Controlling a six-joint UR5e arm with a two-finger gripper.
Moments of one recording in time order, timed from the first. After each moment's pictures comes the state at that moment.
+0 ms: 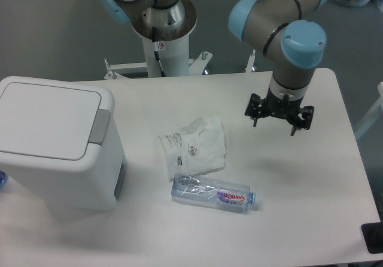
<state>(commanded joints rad) 2.66 -1.82 -1.63 -1.21 1.52 0.87</state>
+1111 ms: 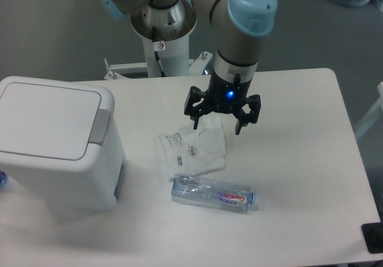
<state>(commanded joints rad) 2.51 -1.73 -1.50 -1.31 1.24 0.47</state>
